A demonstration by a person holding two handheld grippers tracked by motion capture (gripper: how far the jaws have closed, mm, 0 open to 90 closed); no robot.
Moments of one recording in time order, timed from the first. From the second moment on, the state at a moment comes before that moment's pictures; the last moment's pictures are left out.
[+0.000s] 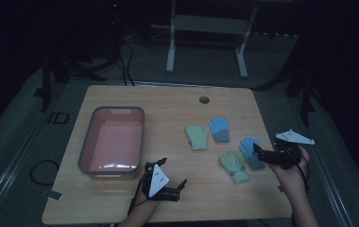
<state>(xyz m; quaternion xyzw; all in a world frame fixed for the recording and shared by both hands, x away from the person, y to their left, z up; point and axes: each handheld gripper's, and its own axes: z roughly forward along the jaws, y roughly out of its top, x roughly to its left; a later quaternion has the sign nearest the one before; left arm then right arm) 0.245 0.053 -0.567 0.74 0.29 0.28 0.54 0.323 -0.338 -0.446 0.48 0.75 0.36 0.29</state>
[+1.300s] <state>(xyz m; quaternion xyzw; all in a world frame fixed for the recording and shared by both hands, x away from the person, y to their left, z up) 0.245 0.053 -0.567 0.74 0.28 0.28 0.54 0.392 -0.222 -0.453 0.38 0.82 0.37 0.21</state>
